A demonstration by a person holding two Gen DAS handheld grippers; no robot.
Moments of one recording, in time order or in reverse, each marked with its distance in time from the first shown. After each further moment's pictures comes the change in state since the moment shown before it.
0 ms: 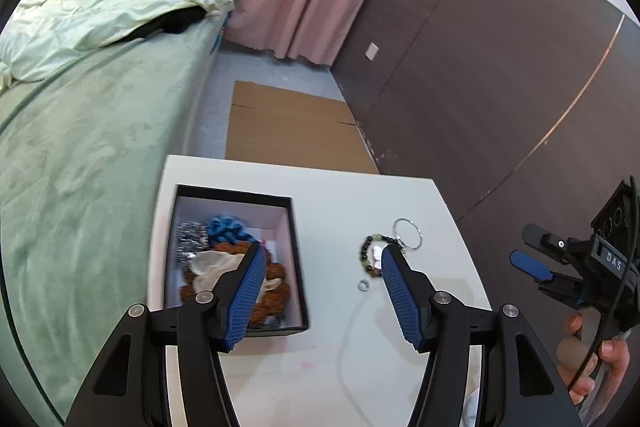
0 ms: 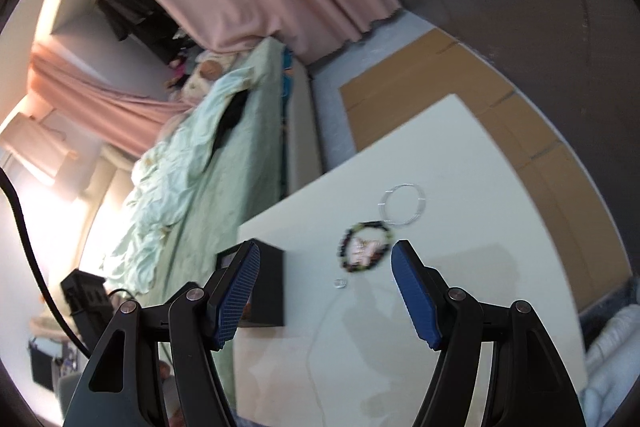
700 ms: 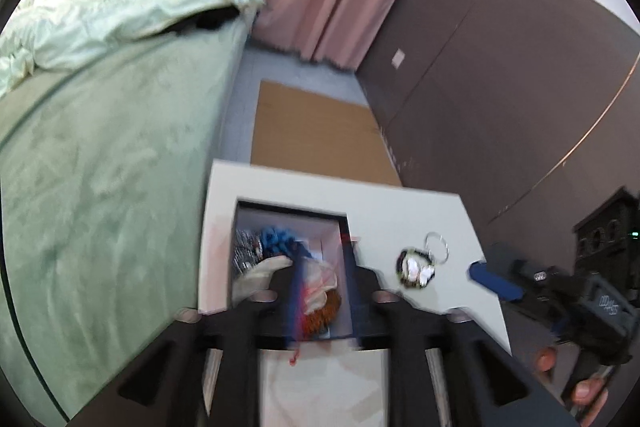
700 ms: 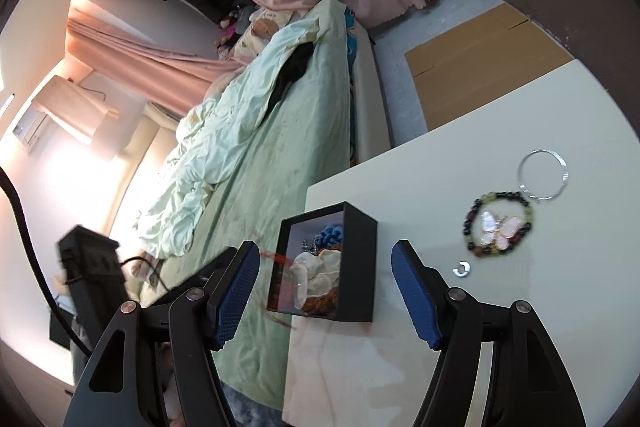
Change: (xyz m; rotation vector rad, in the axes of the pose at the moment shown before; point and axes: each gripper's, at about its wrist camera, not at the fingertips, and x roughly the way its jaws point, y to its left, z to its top) left arm -0.013 0.044 0.015 -0.076 0.016 0.057; right arm 0.063 0.076 -0.031 -0.113 0.103 0.191
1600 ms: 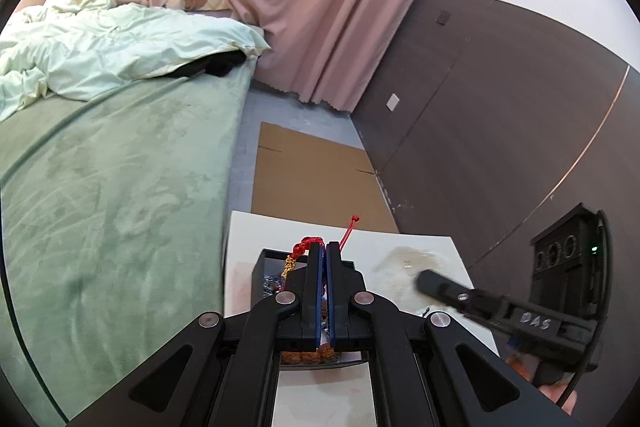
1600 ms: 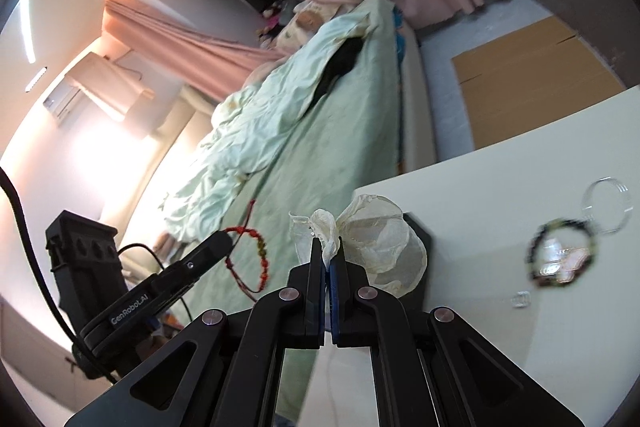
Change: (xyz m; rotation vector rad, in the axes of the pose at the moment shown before) left arm -0.046 0.021 0.016 -0.002 -0.174 -0.029; right arm 0.055 0.039 -0.001 -0.087 0.035 0.153
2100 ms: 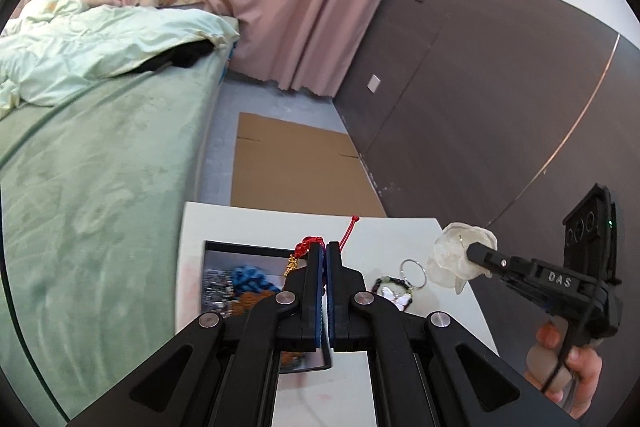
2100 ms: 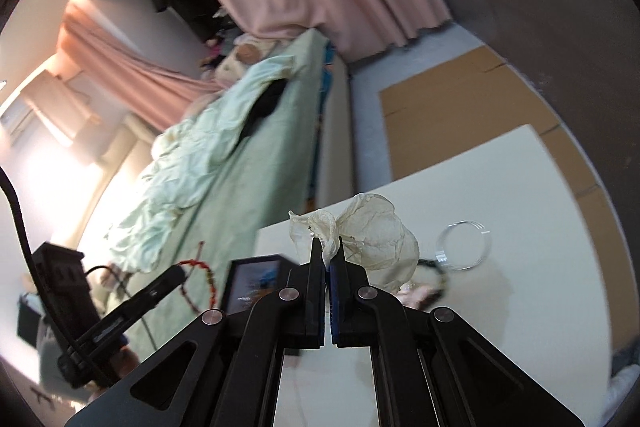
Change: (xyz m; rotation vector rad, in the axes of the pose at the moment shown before) left arm 0.029 -0.040 -0.010 0.060 0.039 -0.030; right arm -0.094 -0.045 0.021 -0.002 -0.113 -0.220
